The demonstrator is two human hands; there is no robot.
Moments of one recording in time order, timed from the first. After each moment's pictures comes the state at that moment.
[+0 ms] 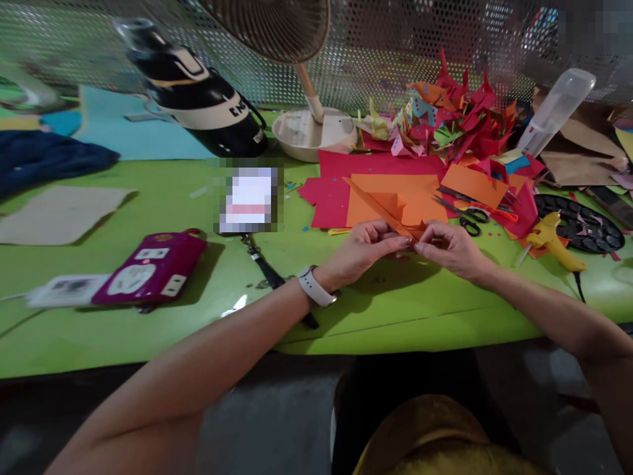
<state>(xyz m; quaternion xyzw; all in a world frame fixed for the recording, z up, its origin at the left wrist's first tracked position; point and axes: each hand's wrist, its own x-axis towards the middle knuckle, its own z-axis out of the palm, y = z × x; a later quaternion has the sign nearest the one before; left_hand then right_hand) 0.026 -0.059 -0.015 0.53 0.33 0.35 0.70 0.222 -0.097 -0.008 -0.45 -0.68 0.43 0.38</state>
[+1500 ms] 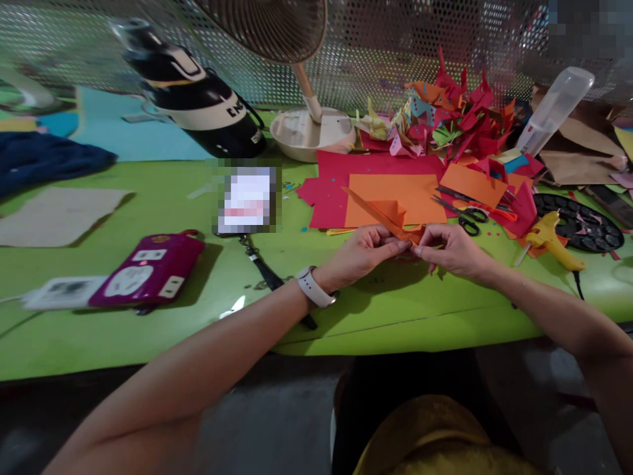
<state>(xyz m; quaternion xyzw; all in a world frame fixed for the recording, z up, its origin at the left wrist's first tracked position) 0.026 -0.061 -0.009 0.60 0.31 0.30 0.67 0.221 -0.098 0.004 -0.47 -0.62 0.52 0.35</state>
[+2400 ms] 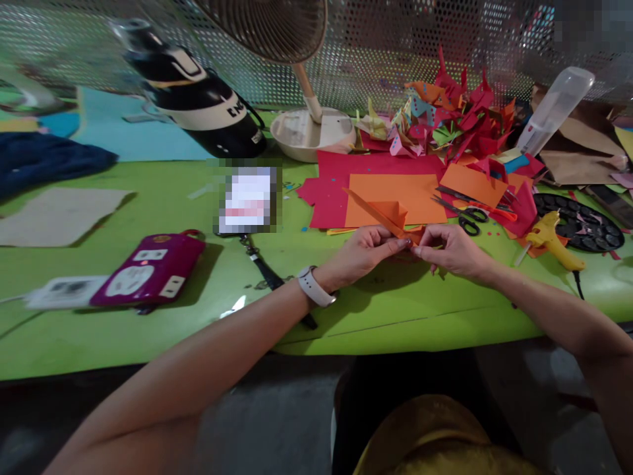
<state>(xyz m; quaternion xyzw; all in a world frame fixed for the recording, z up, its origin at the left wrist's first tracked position) 0.026 -0.061 -0.009 0.60 0.31 0.29 0.68 0.223 -0.097 0.000 -0.47 -0.63 0.51 0.34</state>
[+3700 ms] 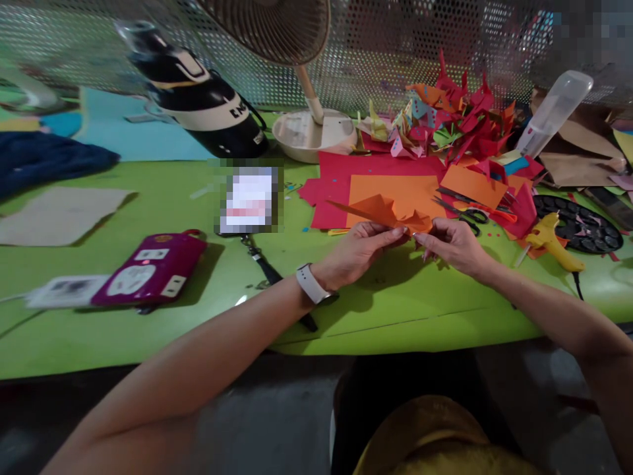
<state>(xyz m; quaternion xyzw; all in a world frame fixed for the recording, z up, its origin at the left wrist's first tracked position) 0.029 -0.055 -0.022 0.45 0.28 0.39 0.75 0.224 -0.093 0.000 -0.46 -0.64 0.46 0.40</state>
